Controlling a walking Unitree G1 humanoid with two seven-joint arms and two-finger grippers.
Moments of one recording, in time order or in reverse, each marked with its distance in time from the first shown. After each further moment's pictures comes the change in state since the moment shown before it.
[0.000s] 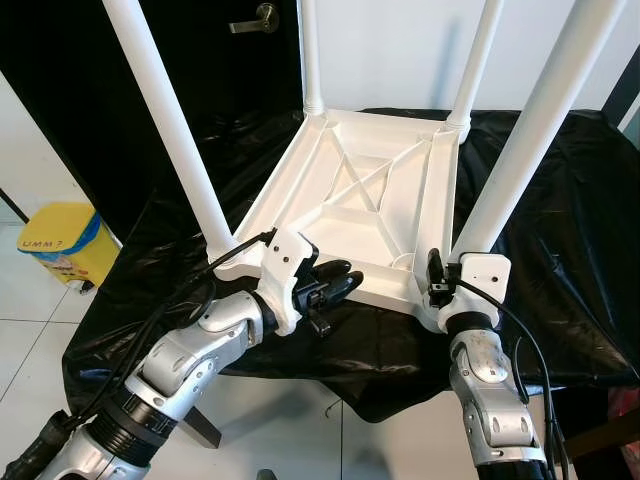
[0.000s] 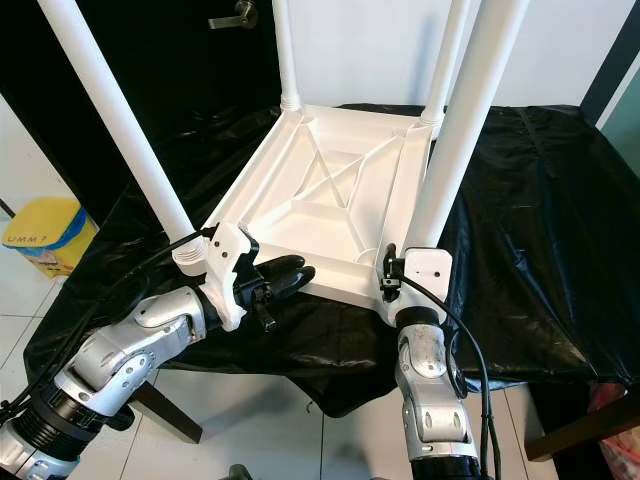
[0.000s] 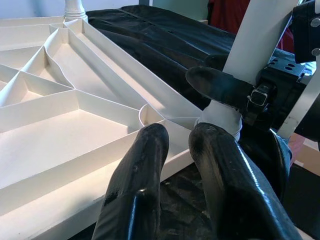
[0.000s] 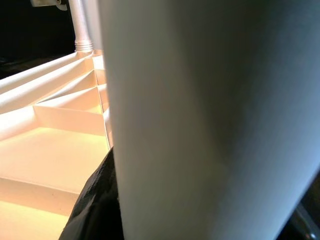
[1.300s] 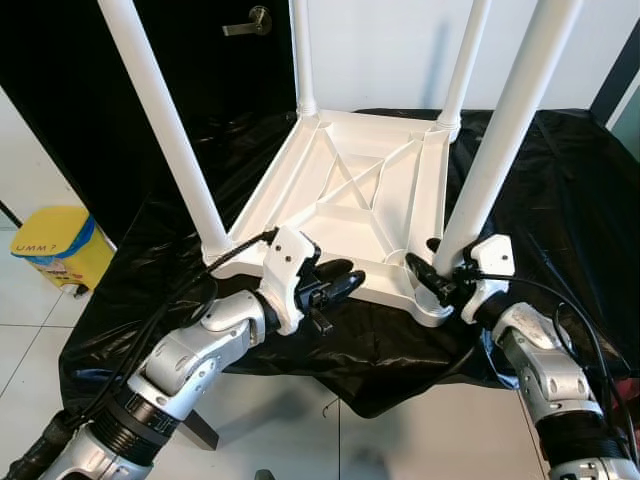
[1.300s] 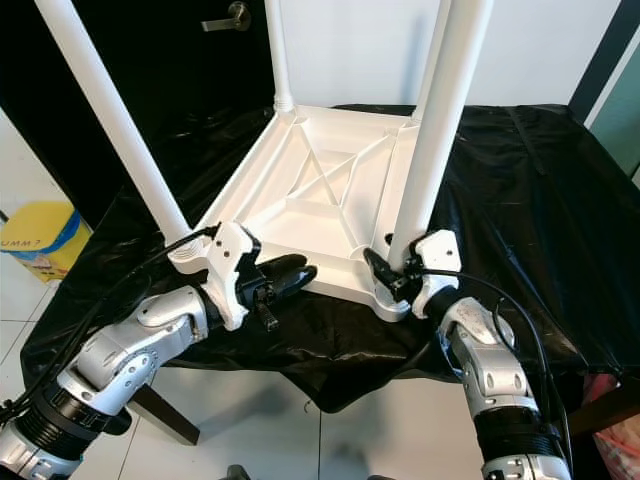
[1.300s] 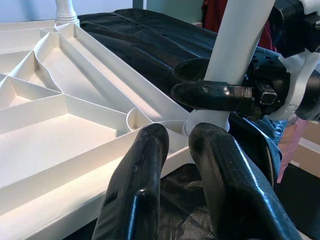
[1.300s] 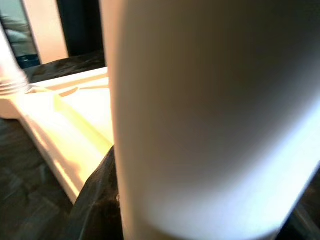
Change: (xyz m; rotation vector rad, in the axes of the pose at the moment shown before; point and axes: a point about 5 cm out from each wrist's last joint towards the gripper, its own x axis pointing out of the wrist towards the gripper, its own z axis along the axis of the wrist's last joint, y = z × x) left arm 0.002 -0.001 0.001 -0.001 -0.006 -0.003; right arm 0.029 -0.028 -0.002 -0.058 -0.015 0.610
